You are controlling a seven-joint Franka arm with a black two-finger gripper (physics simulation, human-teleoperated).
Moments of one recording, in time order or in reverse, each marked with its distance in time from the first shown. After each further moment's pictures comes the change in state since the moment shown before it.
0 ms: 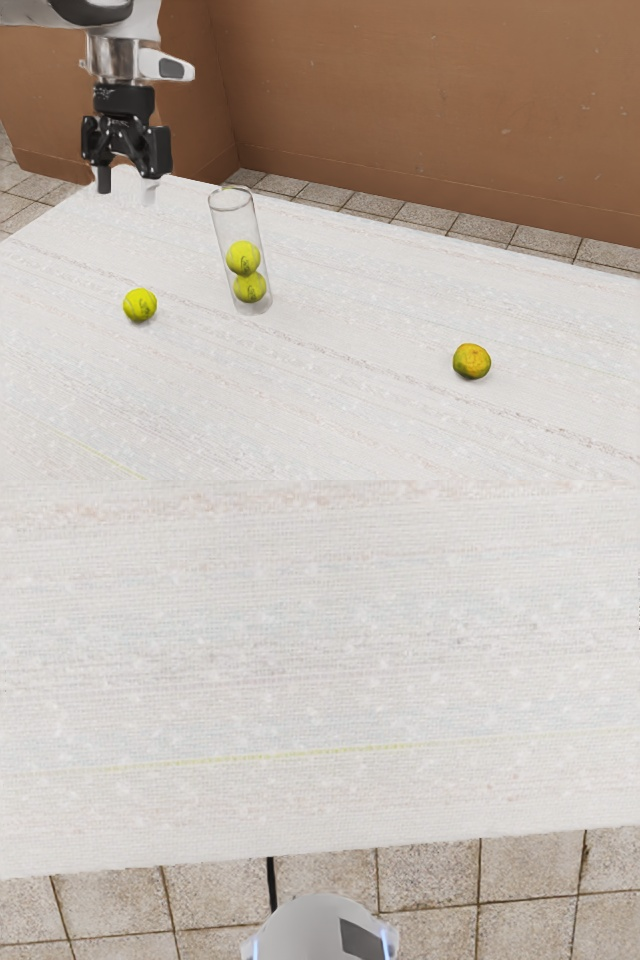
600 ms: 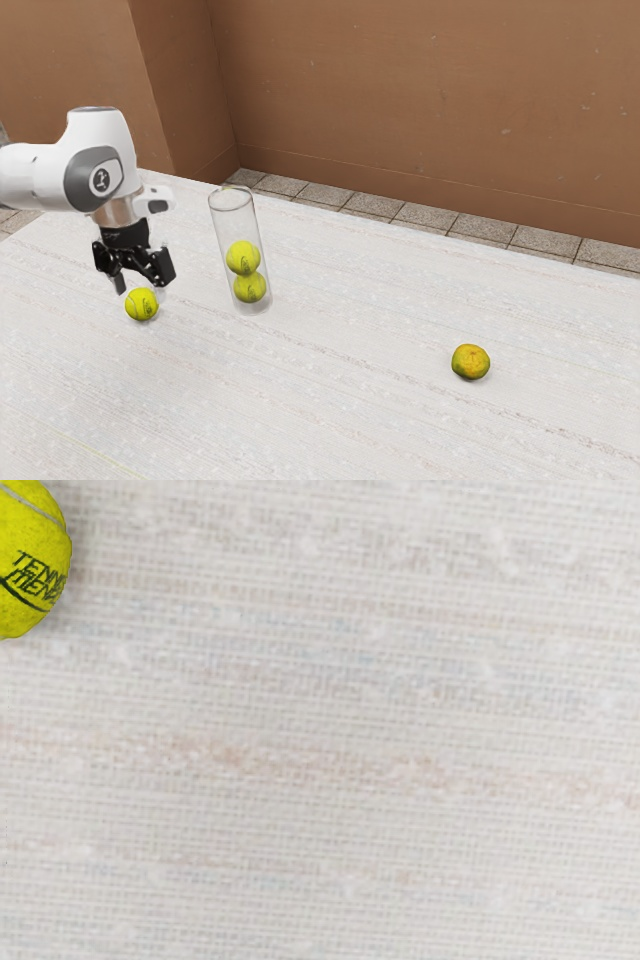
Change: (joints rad) arm 0.004 0.015 0.214 -0.646 0.001 0.905 0.069
